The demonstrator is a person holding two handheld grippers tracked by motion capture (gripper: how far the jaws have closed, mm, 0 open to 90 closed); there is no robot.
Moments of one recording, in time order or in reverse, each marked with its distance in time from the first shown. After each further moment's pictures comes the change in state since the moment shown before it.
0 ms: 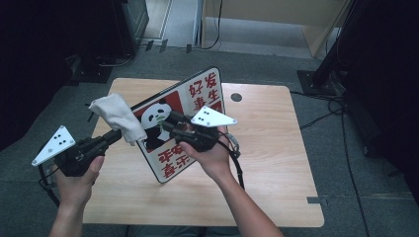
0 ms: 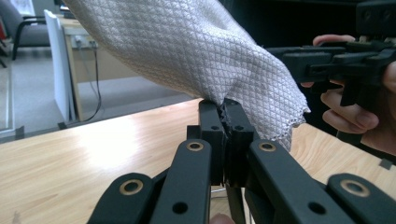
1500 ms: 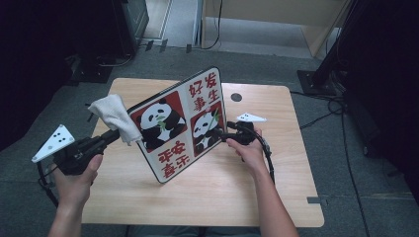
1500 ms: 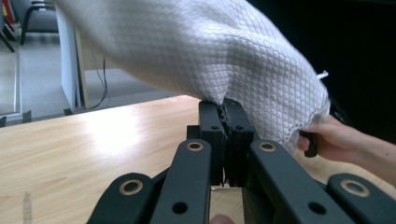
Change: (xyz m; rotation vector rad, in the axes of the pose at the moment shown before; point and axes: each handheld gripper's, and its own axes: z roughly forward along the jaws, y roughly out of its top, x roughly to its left) left arm 0.004 -0.004 0.004 0.048 0.018 -0.023; right arm -0.162 -0.135 -0.034 0.305 -0.234 0.264
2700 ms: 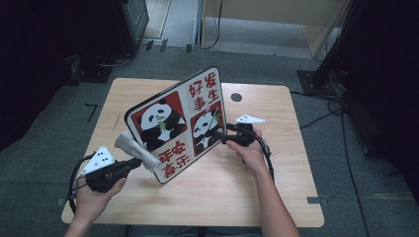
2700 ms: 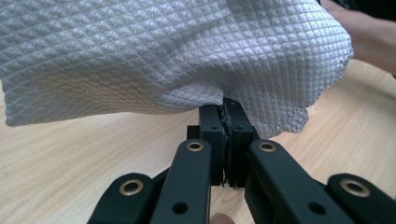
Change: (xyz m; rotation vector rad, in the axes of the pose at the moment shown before) left arm -0.023 -0.065 0.028 0.299 -0.055 0.075; right arm -0.002 -0.006 0.002 0.033 -0.003 -0.014
